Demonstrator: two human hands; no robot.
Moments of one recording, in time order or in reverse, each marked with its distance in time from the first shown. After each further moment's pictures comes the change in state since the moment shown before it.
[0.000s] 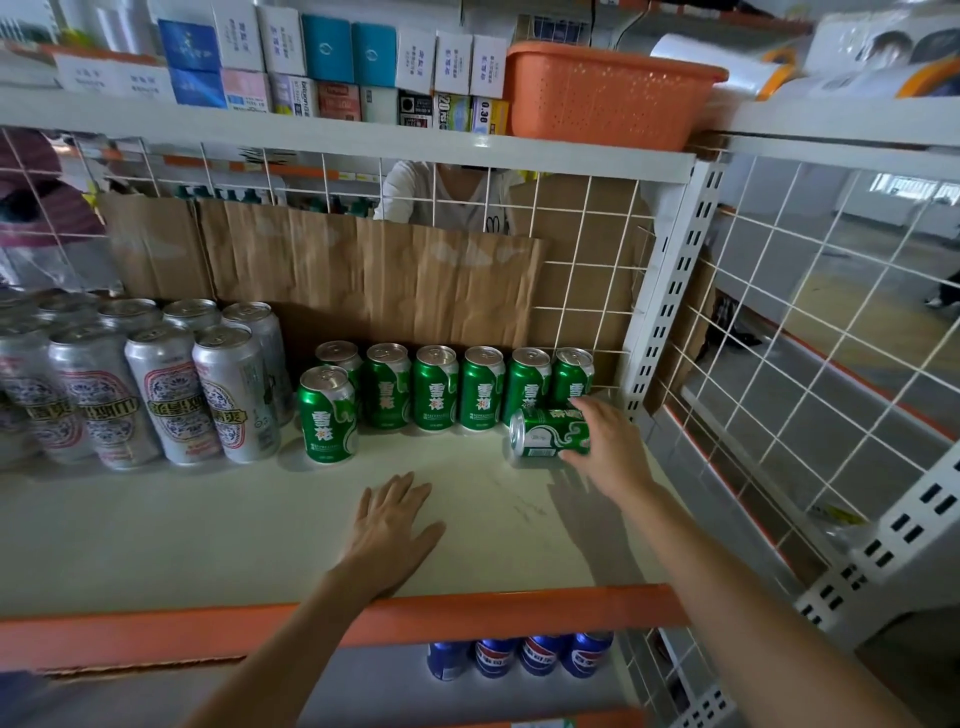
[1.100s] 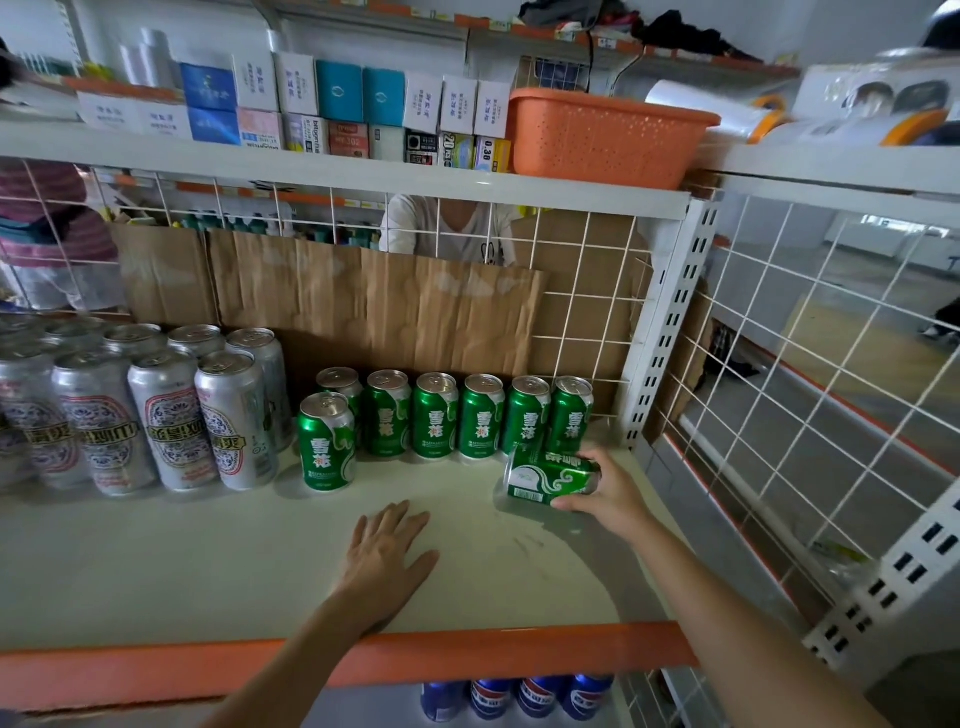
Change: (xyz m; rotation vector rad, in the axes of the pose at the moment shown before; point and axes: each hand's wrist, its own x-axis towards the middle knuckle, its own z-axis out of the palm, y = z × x) left_hand 0.002 -0.003 0.000 0.018 0.020 -0.009; right_hand -0.010 0.010 0.005 0.589 -0.165 0.260
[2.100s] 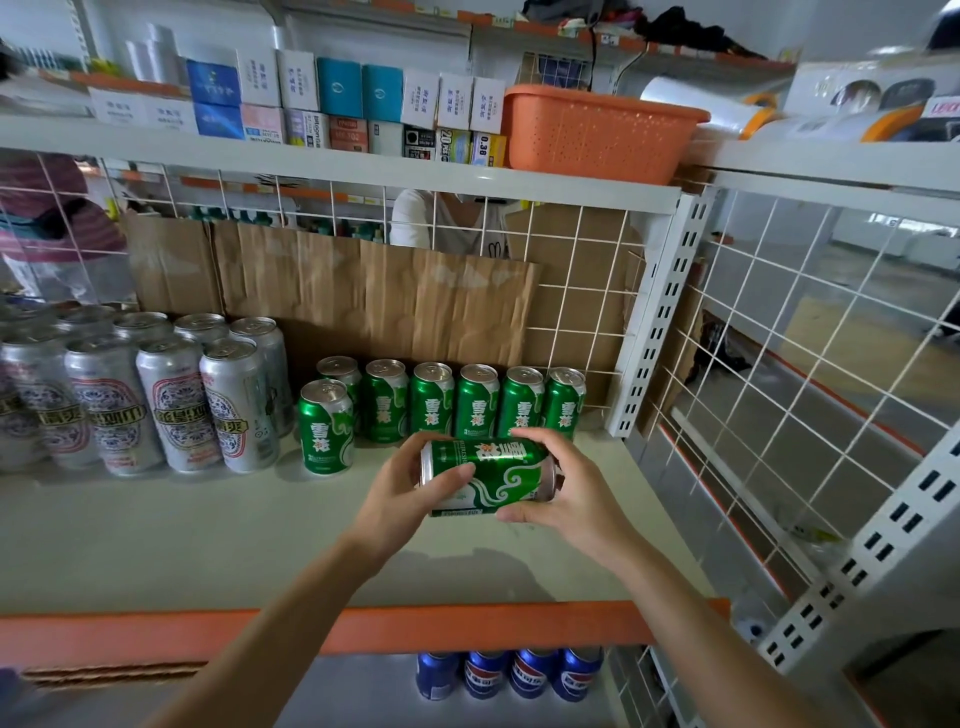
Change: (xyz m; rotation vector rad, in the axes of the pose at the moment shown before) left_hand -0.029 0.068 -0.085 -1.226 0.098 0.132; right_hand -0.084 -0.082 -0.001 0.200 -0.107 -0.379
